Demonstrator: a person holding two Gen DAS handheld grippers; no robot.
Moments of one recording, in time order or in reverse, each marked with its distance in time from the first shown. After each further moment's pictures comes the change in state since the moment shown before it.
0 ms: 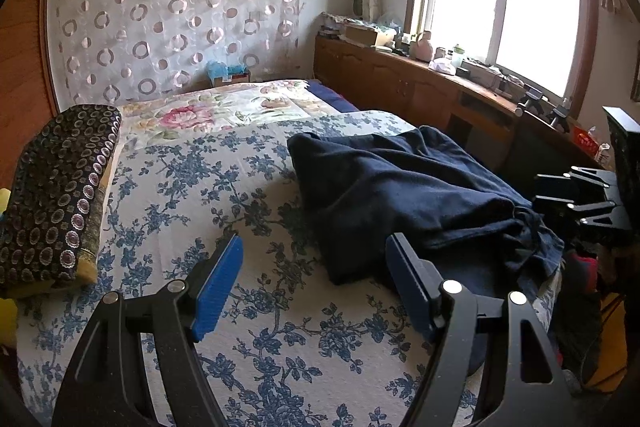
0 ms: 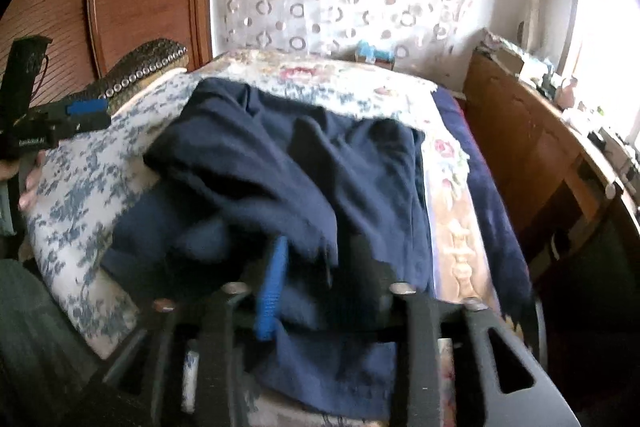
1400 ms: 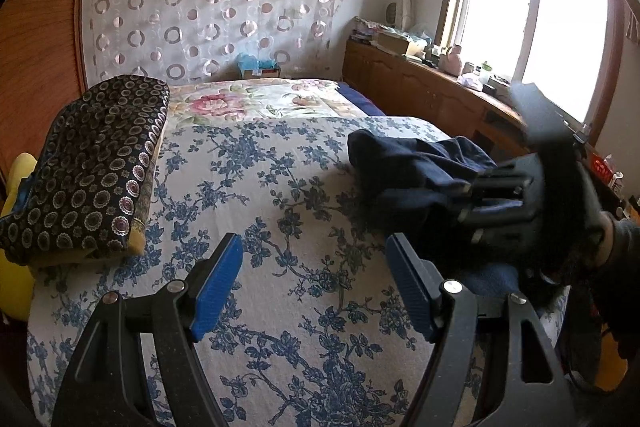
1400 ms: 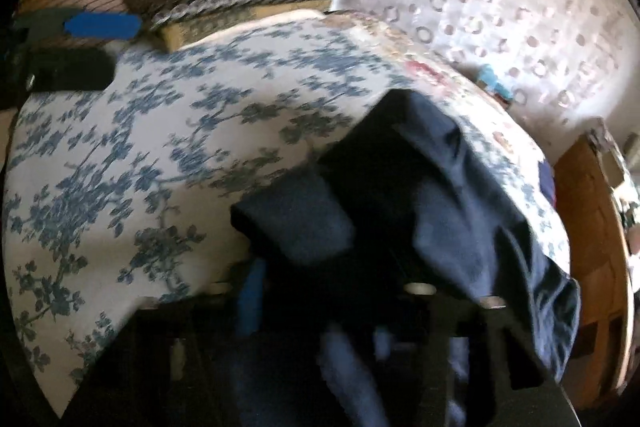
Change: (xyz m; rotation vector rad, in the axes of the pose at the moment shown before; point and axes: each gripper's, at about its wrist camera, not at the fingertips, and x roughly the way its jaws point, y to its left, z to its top) left arm -0.013 0.051 -0.017 -0.097 -0.006 0.053; right arm 0.160 0.134 0.095 -0.394 0.110 0.201
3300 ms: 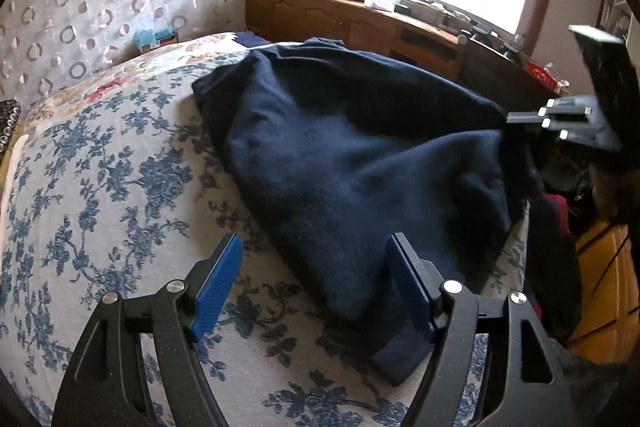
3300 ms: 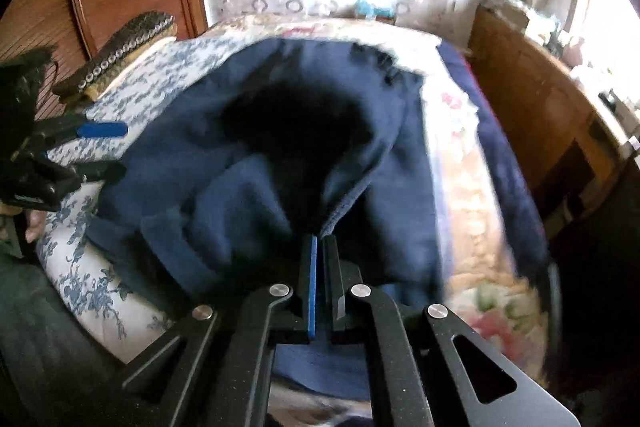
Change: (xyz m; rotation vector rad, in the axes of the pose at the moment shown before) left arm 0.052 -0.138 -0.021 0.237 0.214 -0.236; right arm -0.154 -0.091 -0.179 0.469 0.032 -0.162
